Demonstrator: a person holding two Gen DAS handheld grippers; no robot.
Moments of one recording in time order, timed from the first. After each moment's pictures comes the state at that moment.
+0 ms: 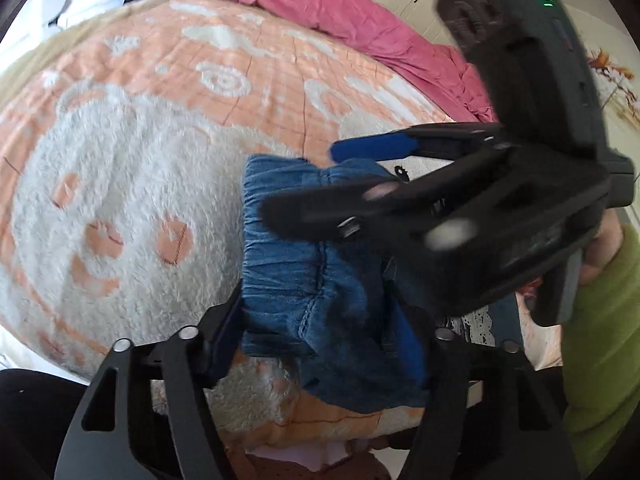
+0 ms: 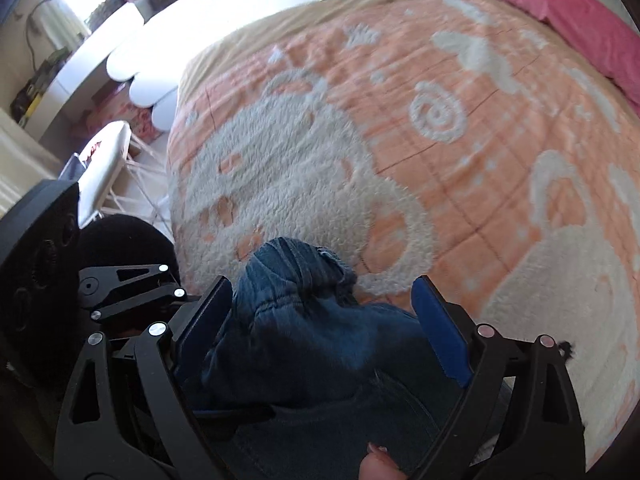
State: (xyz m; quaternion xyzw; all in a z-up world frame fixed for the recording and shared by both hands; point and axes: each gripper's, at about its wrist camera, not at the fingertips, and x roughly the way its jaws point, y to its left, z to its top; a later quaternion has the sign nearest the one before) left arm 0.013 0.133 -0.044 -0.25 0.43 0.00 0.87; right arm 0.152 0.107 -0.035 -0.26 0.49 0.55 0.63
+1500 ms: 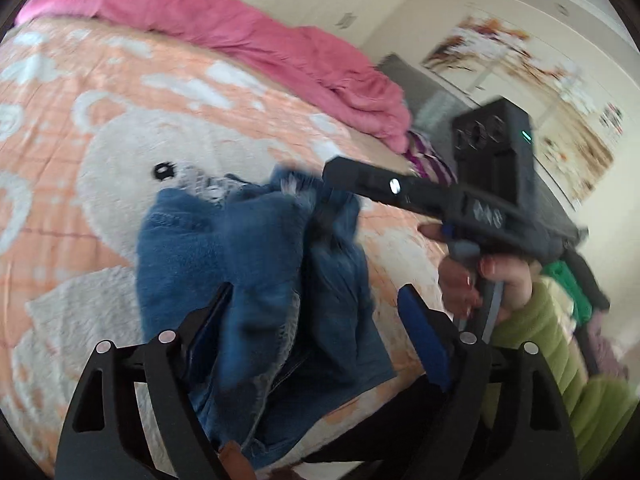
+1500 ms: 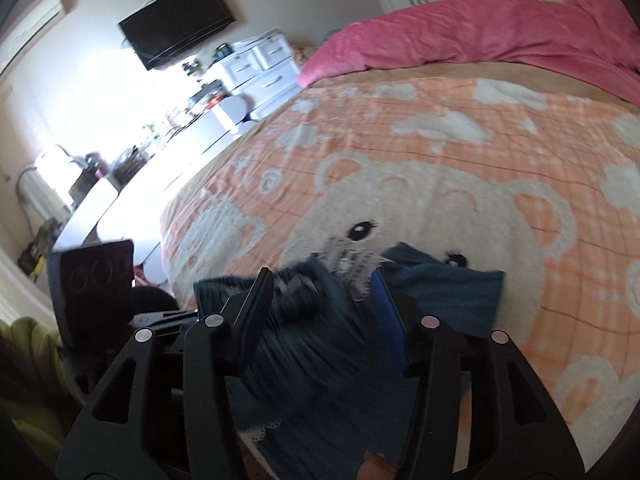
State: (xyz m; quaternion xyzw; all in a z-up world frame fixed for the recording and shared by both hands) left arm 0.053 -0.016 -0.021 -0.23 0.36 -0.24 0.87; right arm 0.199 -0.184 0.013 0.04 0.41 0.46 0.79
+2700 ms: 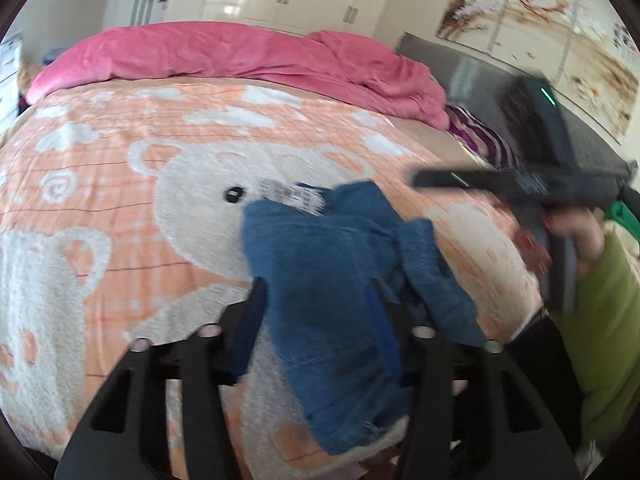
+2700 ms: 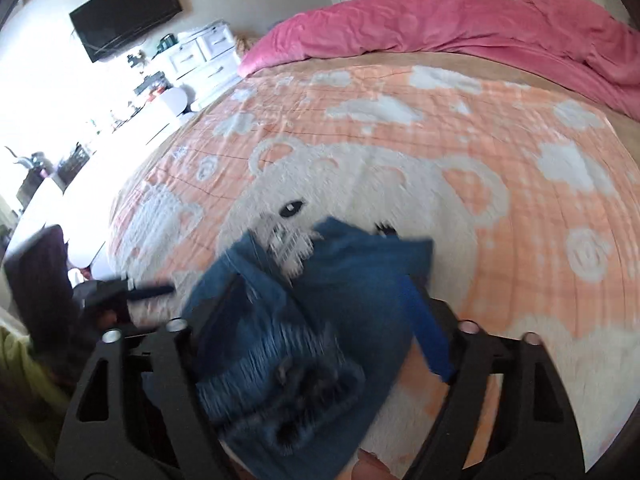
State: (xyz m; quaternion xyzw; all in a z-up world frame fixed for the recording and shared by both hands) left arm 0.042 -0.006 -0.015 -0.09 0.37 -0.16 0.91; right arm 0.196 -0.188 0.006 -0.02 0.43 0.37 0.82
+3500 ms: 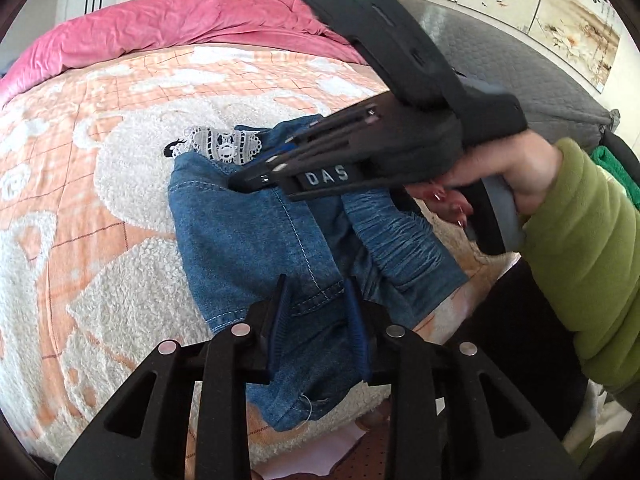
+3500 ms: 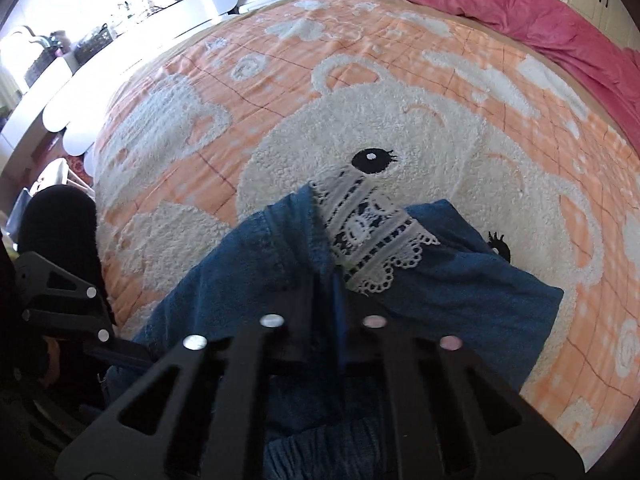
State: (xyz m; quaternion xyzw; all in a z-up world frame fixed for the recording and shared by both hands) left arm 0.037 -0.037 -0.037 -0.05 0.43 -0.21 0.88; right arm 0.184 -0.086 -0.048 -0.20 0.45 0.42 0.76
